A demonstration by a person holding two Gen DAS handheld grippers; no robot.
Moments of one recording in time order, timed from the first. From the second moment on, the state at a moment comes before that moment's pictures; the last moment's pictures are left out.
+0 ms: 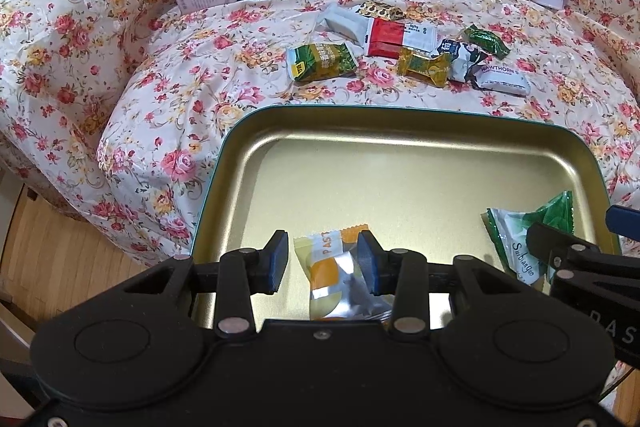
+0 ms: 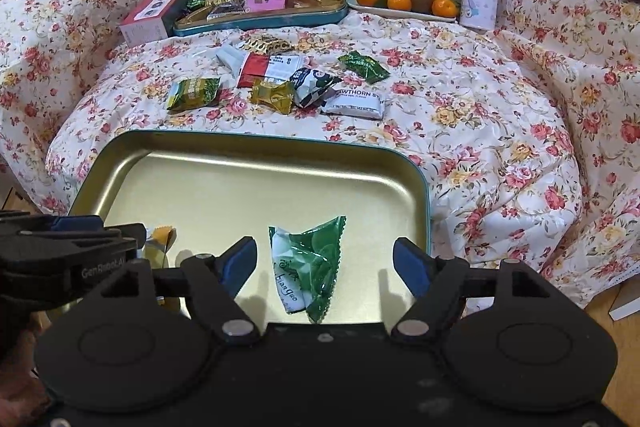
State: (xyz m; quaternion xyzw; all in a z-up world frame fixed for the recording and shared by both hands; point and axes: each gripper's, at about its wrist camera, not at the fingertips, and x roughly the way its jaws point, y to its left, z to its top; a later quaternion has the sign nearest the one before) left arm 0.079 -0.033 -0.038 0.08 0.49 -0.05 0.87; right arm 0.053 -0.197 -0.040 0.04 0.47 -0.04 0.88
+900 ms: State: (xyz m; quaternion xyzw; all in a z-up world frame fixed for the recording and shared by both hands) left arm 0.093 -0.032 -0.034 0.07 0.48 -0.05 0.87; right arm 0.069 -0.194 -0.024 0.06 0.42 -0.03 0.90
